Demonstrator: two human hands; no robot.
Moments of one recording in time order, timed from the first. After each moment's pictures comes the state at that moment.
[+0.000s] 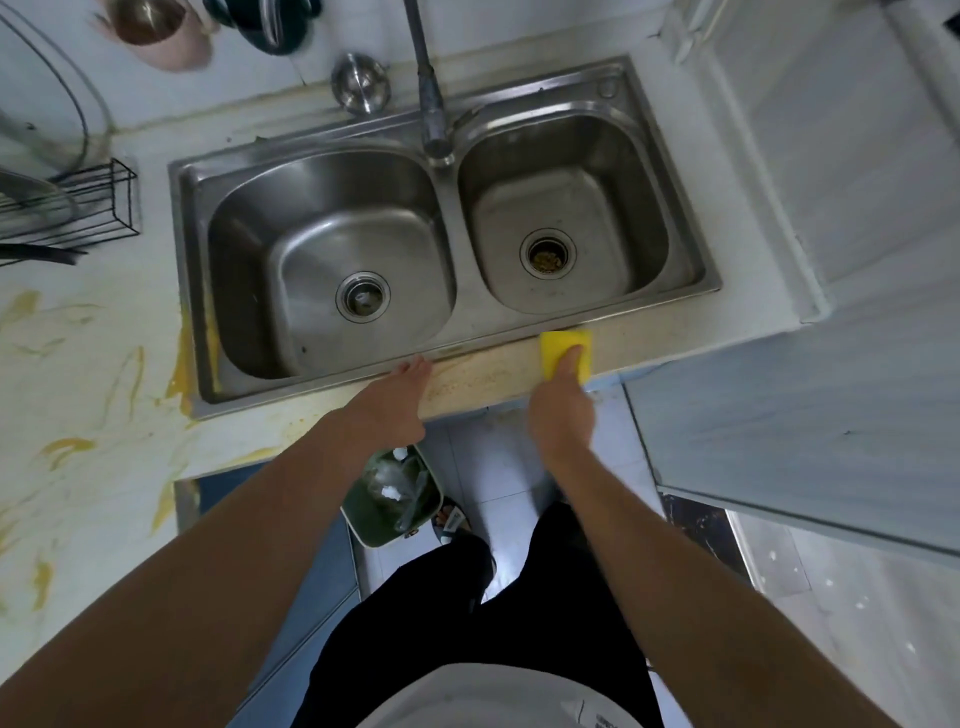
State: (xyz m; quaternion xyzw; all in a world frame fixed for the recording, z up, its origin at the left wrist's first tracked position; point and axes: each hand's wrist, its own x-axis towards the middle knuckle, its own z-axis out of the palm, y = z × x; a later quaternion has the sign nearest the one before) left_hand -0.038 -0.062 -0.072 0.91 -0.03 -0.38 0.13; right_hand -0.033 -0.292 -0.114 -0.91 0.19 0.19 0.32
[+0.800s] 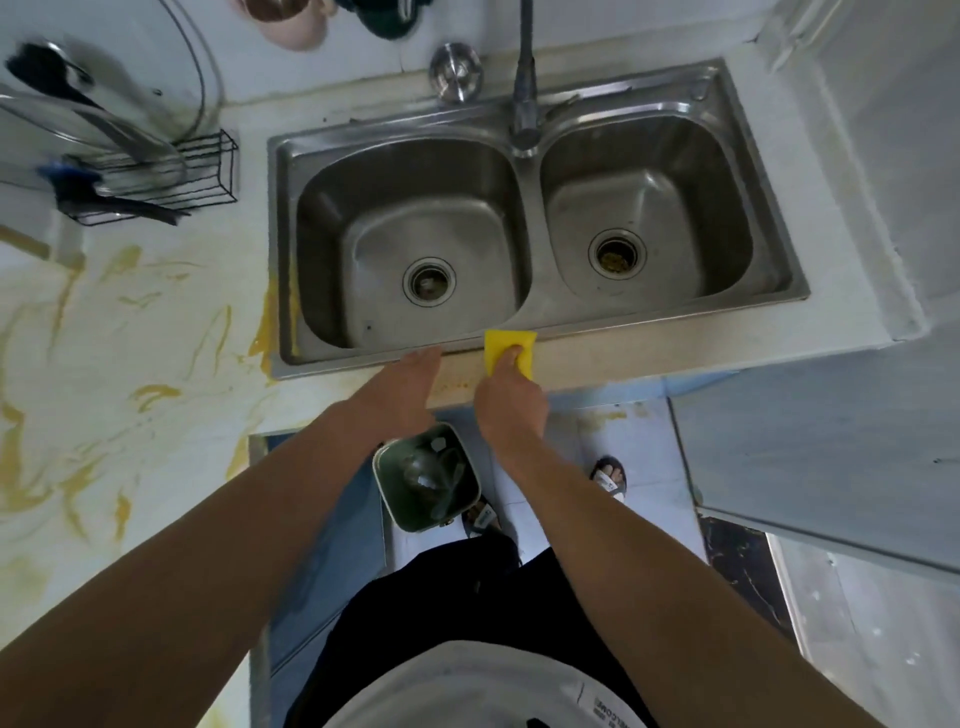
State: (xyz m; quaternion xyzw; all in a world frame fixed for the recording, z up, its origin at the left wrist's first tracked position) left_hand -0.086 0.014 -0.065 0.93 0.02 -0.33 0.18; right_hand -0.062 -0.159 -0.106 -0.95 0.01 0.25 0.20
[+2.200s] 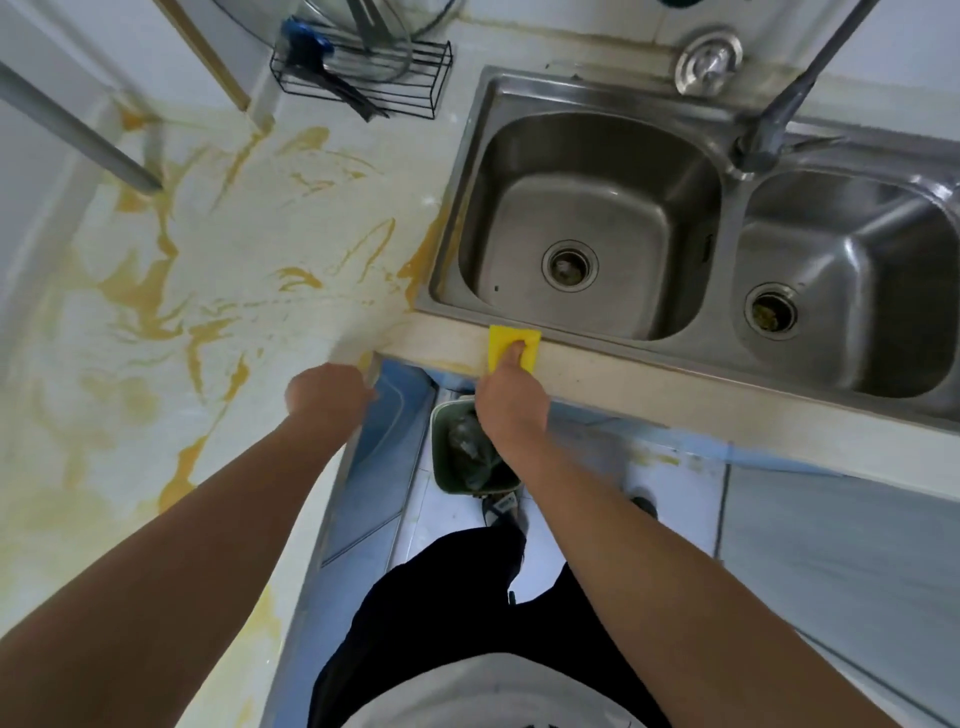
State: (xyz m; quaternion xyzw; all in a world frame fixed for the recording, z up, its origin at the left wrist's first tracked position) left_hand -0.241 0.161 -0.054 0.86 0.37 -0.34 -0.01; right_hand -0.122 -0.020 -0.094 -0.94 -0.18 0.28 0.13
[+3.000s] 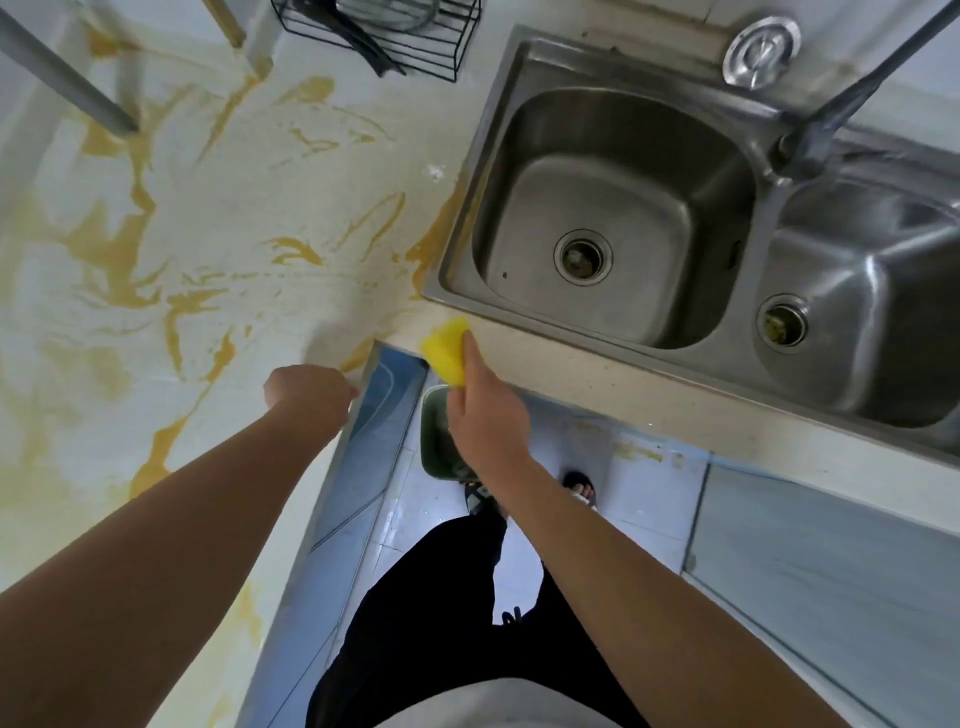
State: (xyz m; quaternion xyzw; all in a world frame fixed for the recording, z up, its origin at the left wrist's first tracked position) left_hand -0.249 0.180 -0.067 0.81 0.30 -0.50 -0.08; right_hand -0.153 -0.005 -0.085 -0.90 -0.28 0.27 0.22
